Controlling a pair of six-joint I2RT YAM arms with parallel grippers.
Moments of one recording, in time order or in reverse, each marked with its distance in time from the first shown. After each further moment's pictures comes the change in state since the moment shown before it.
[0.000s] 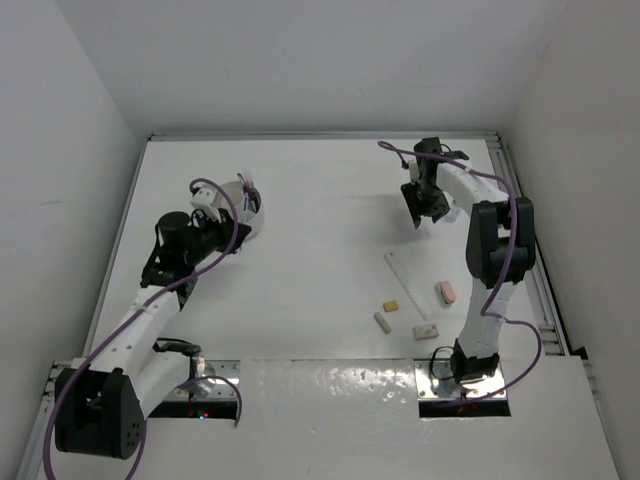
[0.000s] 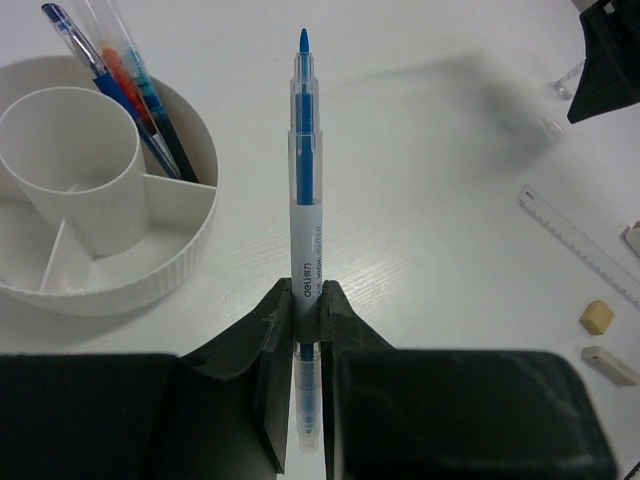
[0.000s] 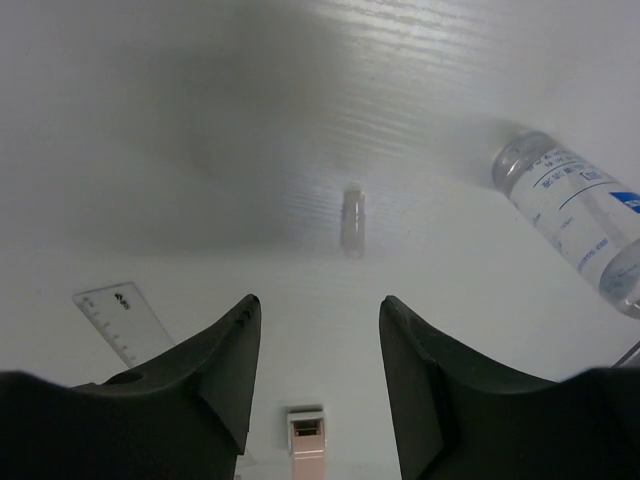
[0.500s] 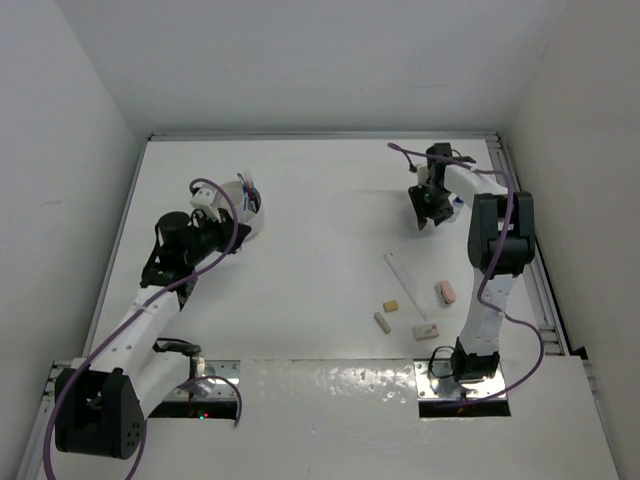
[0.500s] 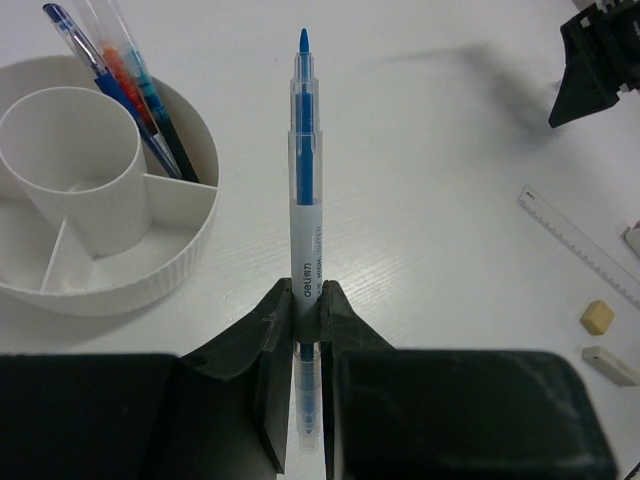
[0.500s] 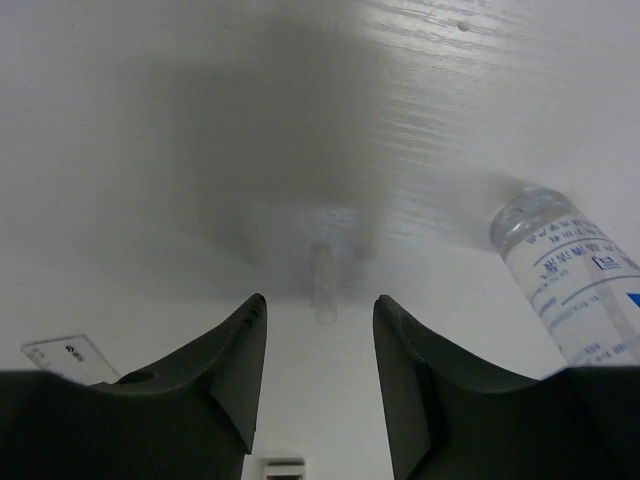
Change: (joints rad) left arm 0.002 0.000 0.000 0.000 0.000 0.000; right arm -0.094 0.077 -0.012 0.099 -0.090 -0.061
